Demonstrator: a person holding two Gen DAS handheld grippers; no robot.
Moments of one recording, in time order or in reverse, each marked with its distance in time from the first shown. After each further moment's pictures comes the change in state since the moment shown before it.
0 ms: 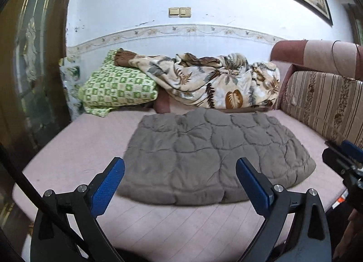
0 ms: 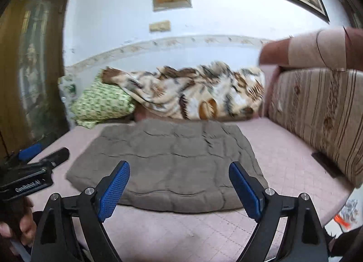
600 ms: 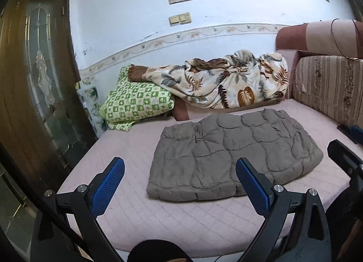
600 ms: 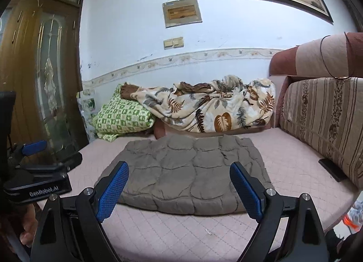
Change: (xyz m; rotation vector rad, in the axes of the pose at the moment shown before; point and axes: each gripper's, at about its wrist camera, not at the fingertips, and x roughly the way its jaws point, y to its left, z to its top) left arm -0.055 -0.023 0.039 0.132 -0.008 0.131; right arm -0.052 0.014 0.011 0.028 -0.076 0.082
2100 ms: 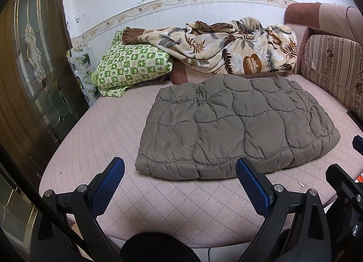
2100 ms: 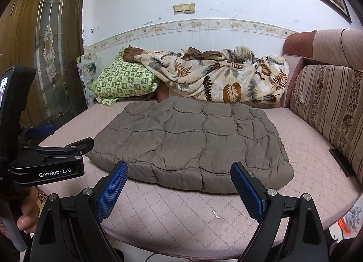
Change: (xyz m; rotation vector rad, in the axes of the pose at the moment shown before) left arm 0.087 0.010 -0.037 -0.031 0.212 -0.012; right arm 0.067 0.015 -0.040 -0.081 0.205 0.015
